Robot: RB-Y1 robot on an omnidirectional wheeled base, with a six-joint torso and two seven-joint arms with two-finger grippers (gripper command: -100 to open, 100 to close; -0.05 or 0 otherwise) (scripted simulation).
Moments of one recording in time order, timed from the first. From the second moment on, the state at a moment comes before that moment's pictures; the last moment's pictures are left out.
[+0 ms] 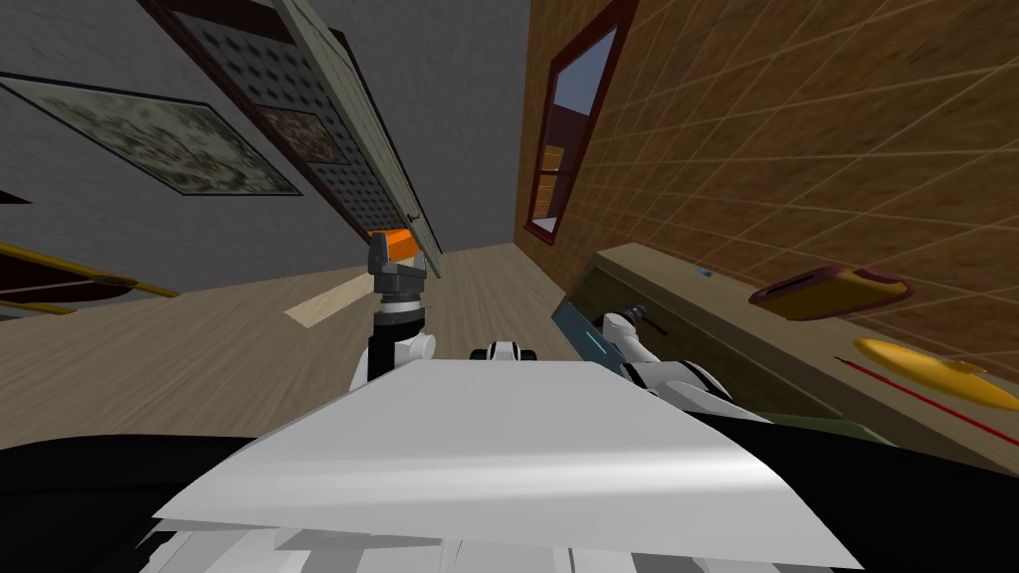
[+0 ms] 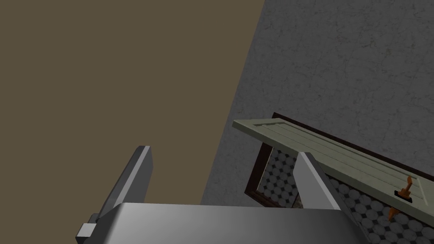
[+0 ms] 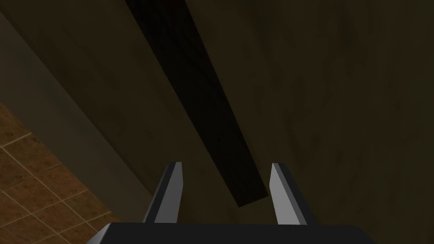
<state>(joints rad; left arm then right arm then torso) 0.48 0.03 0.00 -2.38 -0.05 -0.38 0.16 -0.27 -0.66 0.06 -0.69 1.22 0.71 0.57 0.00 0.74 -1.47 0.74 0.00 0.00</state>
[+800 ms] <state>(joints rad) 0.48 0.03 0.00 -2.38 -0.05 -0.38 0.16 -0.24 -0.67 0.02 -0.65 1.20 0.71 0.56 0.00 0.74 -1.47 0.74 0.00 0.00</state>
